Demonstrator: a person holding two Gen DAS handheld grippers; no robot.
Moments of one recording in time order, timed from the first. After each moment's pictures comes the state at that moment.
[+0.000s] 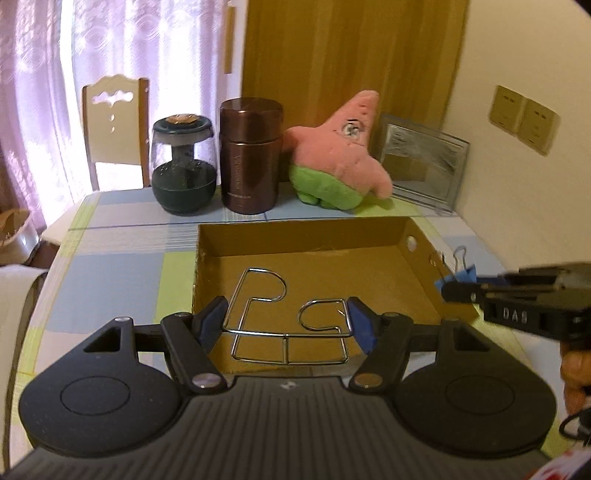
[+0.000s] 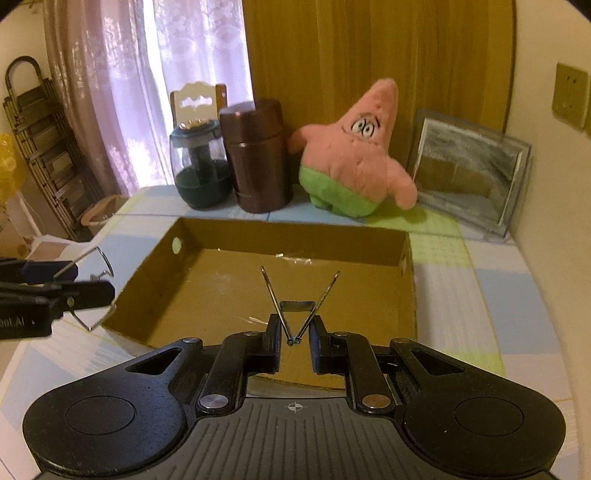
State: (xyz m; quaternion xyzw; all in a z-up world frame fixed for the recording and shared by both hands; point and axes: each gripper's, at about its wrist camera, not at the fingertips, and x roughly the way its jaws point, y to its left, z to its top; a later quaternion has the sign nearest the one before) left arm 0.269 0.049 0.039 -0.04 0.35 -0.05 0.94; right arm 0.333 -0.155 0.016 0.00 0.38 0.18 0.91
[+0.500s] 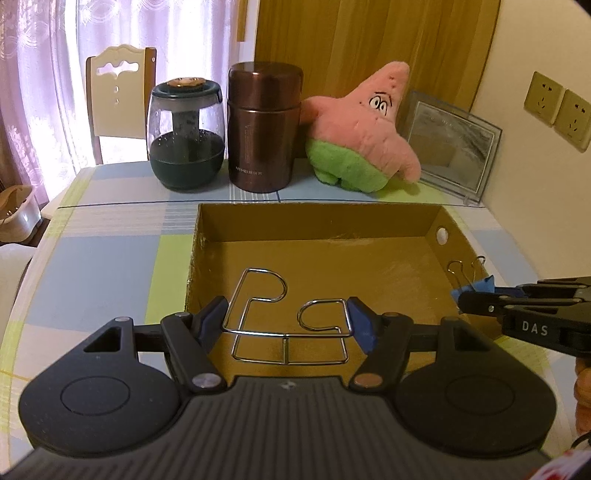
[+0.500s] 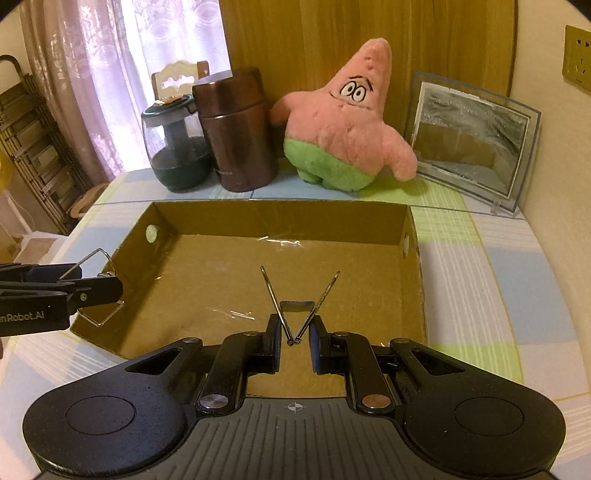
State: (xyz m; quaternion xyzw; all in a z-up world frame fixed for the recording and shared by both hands) left arm 0.319 0.049 0.004 -0.04 0.38 -0.03 0.92; right arm 0.368 -0.157 -0.011 0.01 0.42 0.17 0.89
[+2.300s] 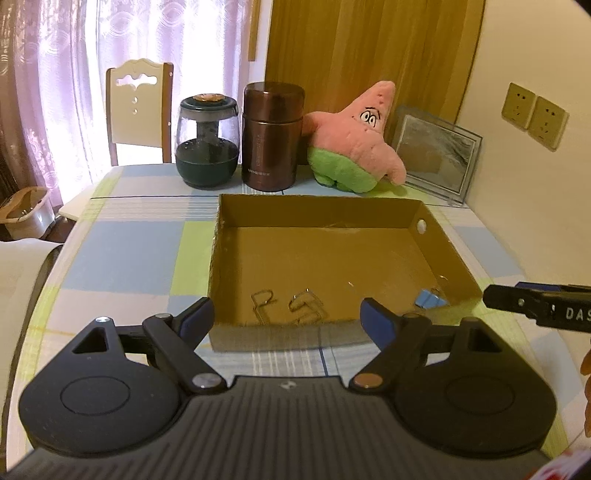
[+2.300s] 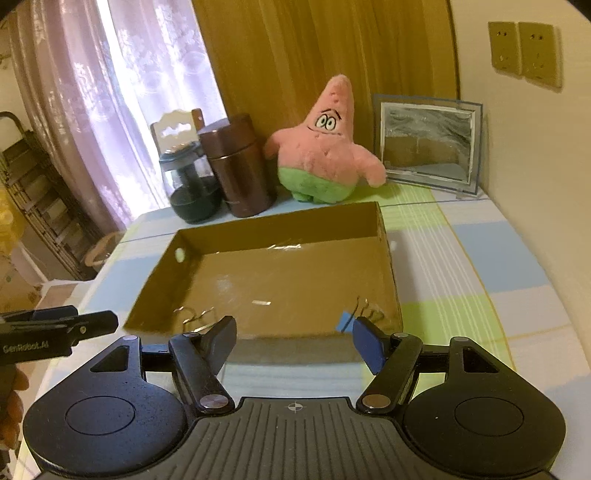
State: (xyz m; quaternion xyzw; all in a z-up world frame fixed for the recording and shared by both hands) left arm 0.222 0.048 0.034 -0.05 0.36 -0.02 0.93; right arm 0.268 -0.194 0.032 0.08 0.37 0.16 0.91
